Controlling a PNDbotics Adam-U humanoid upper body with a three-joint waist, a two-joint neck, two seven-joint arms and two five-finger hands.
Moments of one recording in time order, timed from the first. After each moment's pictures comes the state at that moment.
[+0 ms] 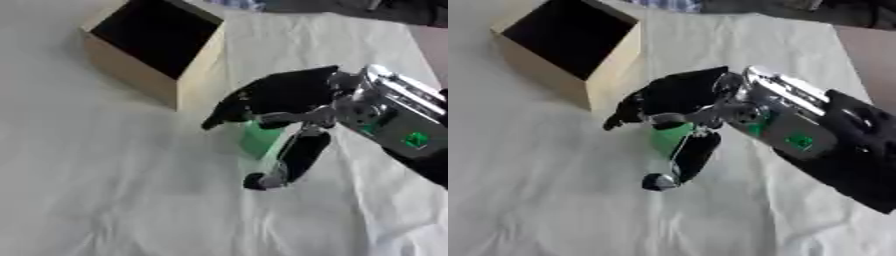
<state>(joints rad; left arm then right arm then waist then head) -0.31 0.38 -0.05 -1.99 -0.05 -0.30 0.22 -0.80 -0.85 0.60 -1.92 0.51 -0.06 0.71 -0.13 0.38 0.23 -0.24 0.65</state>
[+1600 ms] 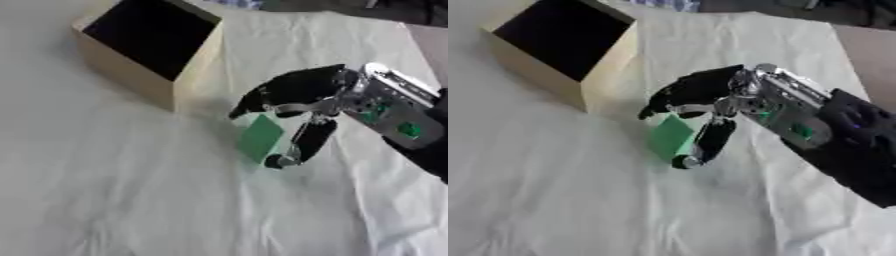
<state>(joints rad) -0.31 0.38 -0.06 -1.99 -0.05 -0.29 0.21 -0.76 -0.90 0.52 -1.77 0.55 -0.15 0.69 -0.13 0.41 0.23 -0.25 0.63</state>
